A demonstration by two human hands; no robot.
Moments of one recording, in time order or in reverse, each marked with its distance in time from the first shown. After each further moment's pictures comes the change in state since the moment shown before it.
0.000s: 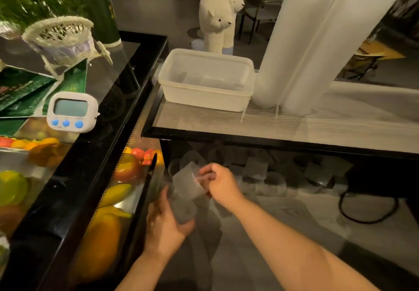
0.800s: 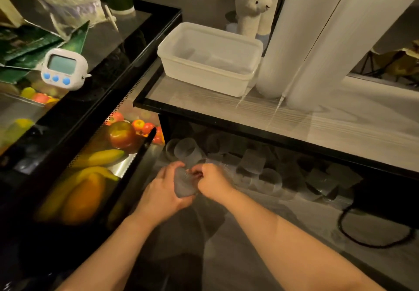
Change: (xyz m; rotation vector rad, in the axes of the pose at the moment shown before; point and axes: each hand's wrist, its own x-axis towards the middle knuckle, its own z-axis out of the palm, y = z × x) left_hand -0.006 0.061 0.001 -0.040 -0.094 0.030; right_hand 0.009 0.043 -0.027 -0.423 -0.319 -0.150
